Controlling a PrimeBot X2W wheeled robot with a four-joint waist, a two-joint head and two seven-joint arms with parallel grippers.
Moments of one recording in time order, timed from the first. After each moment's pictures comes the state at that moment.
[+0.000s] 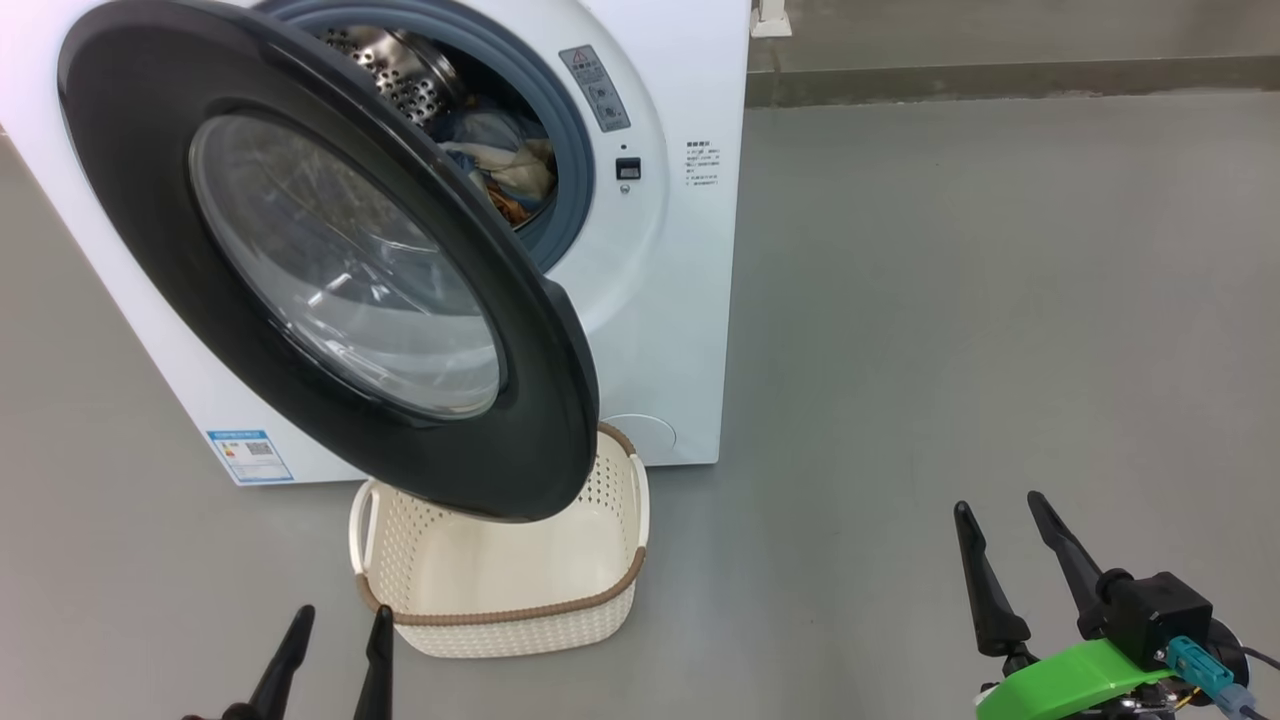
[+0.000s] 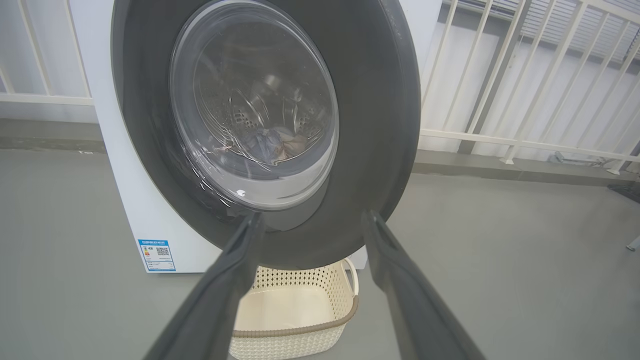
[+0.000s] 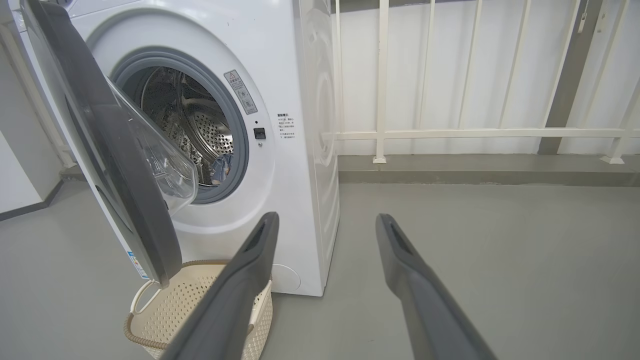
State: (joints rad) left arm 0.14 0.12 -0.12 0.04 -0.32 -0.13 -0.26; right arm -0.04 -0.05 -0.05 0.18 0.13 0.13 -0.25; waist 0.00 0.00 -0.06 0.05
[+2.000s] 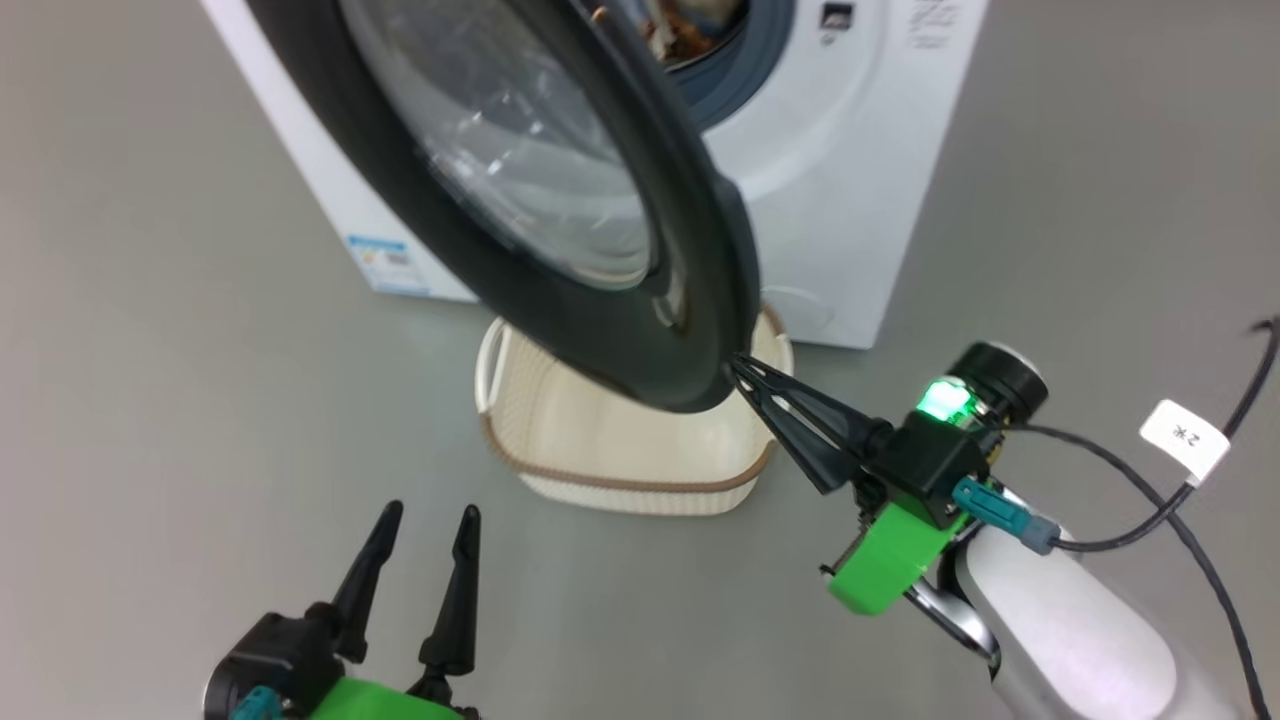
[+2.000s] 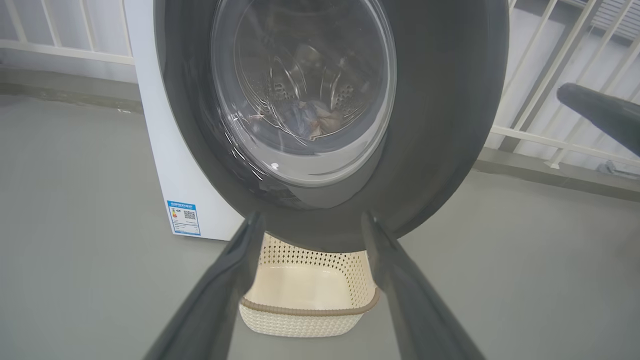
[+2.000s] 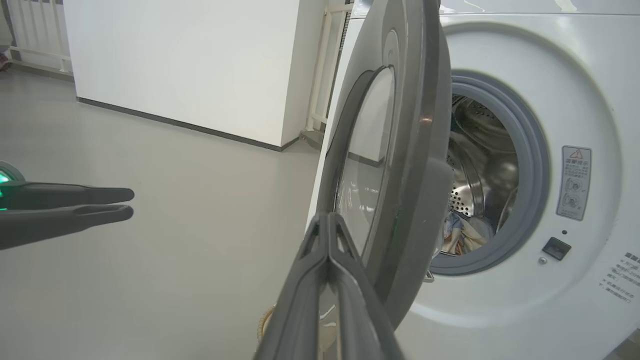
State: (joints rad) left arm -0.03 0.05 -0.22 0.07 -0.33 -0.13 -0.26; right arm -0.50 -0.30 0.58 0.18 0.20 0.13 -0.25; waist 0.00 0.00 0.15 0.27
